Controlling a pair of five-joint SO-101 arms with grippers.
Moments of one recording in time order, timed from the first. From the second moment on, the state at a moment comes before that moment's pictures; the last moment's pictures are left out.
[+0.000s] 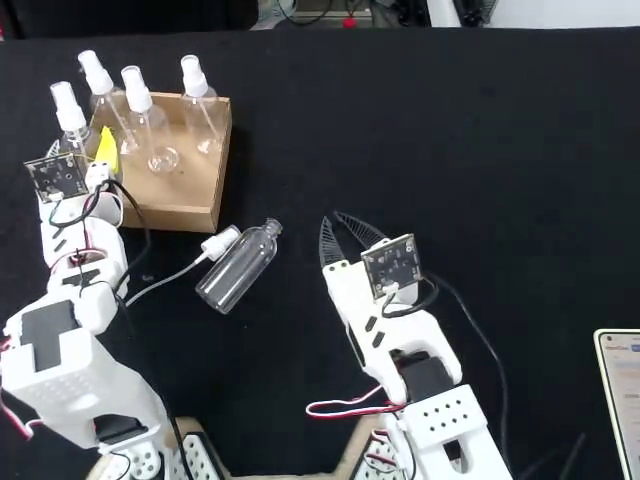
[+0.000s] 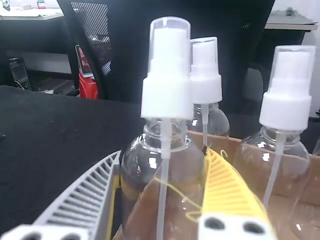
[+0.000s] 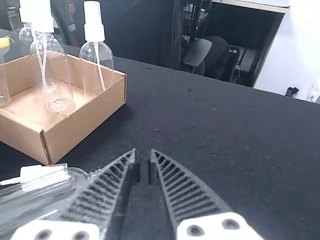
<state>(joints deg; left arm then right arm) -24.8 8.4 53.8 -53.1 -2.6 -19.0 -81.5 97.3 7.6 6.3</state>
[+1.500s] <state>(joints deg) -26.1 6.2 58.8 -54.2 -3.0 -19.0 -81.5 97.3 7.6 6.3</state>
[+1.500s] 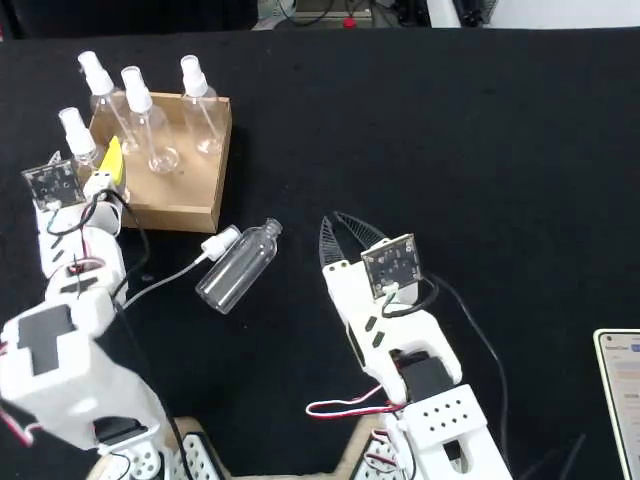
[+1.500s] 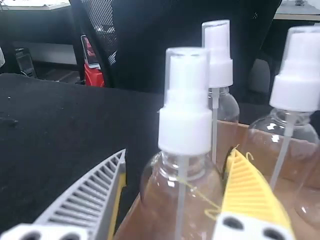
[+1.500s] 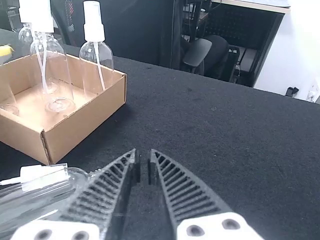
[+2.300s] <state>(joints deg) -27.6 -26.9 82.3 -40.2 -3.0 -19.0 -81.5 97.3 7.6 6.3</state>
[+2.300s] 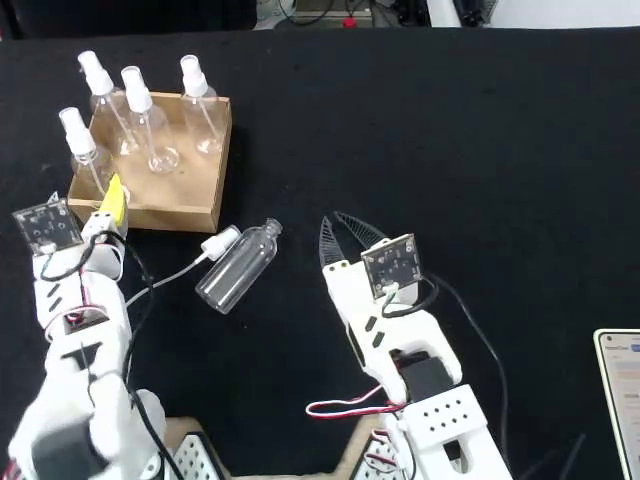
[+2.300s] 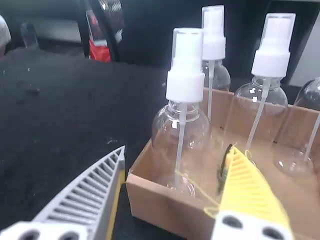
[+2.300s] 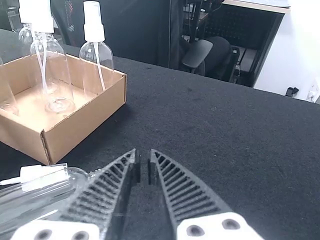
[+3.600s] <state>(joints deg) 5.4 -59.2 63.9 50.8 -15.3 -18.2 -81.5 97.3 7.6 6.3</state>
